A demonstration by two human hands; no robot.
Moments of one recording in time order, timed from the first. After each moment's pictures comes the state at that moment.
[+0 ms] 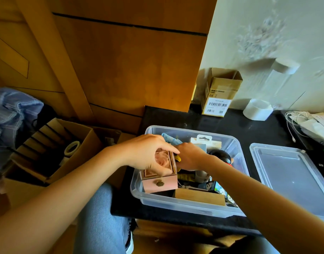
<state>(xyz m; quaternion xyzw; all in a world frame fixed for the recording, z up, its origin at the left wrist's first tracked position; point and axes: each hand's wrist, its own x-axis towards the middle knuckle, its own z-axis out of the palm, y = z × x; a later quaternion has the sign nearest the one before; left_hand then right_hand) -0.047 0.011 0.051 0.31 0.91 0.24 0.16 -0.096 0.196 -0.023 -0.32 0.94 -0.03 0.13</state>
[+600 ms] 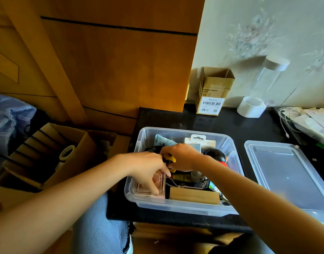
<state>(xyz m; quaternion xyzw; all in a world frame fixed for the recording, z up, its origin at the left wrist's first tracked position) -0.052 0.033 0.024 0.37 0.89 0.04 0.26 -0.093 0.200 -0.020 -0.33 0.93 -0.06 0.13</state>
